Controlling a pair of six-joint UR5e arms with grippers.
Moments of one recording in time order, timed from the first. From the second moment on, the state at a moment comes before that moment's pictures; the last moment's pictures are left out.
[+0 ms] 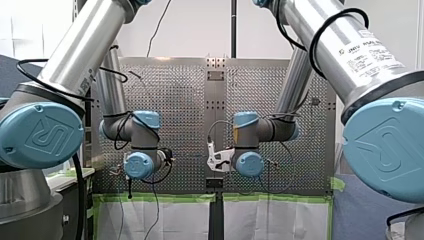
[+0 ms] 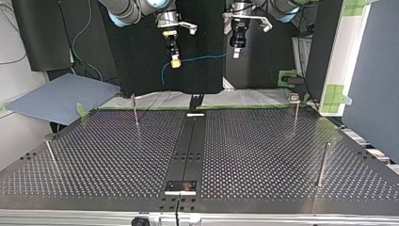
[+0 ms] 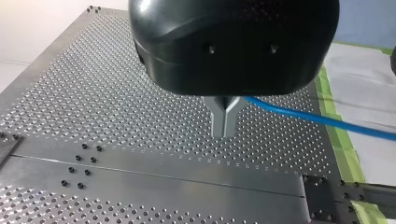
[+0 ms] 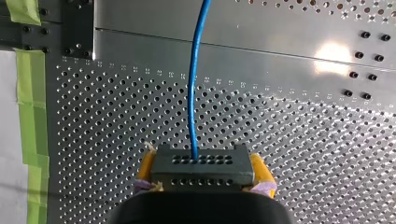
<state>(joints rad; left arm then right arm) -0.56 -2.03 -2.47 -1.85 -2.02 -1.71 2.37 -0.94 2.03 -1.02 1.83 1.47</state>
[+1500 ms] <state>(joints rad) -0.43 -1.69 -2.35 -2.13 -2.06 -1.87 2.30 -1.28 1.86 -0.69 1.74 1.61</state>
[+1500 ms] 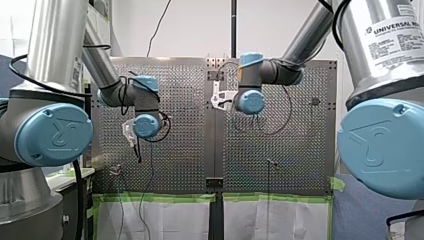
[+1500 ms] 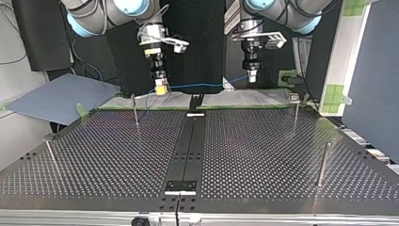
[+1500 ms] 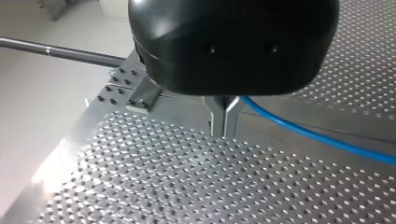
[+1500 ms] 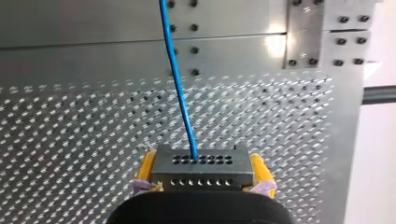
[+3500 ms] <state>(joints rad) -0.06 -1.29 -2.00 -2.59 -2.02 -1.97 2.36 -1.35 1.57 -0.43 1.48 1.55</state>
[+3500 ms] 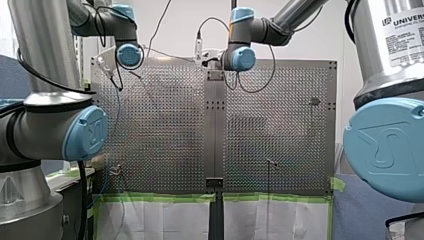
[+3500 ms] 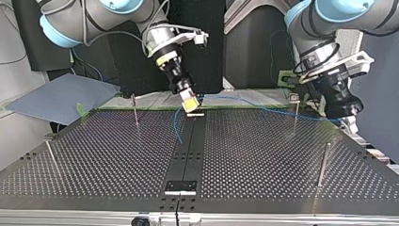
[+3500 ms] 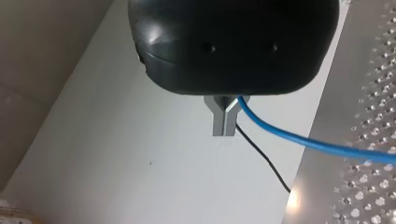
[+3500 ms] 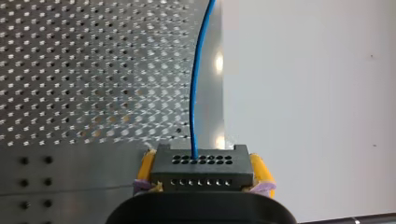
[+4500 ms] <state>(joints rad) 0.16 -1.40 -1.88 -2.57 -1.78 -2.19 2.42 -1.26 1.39 -0.39 1.51 1.55</state>
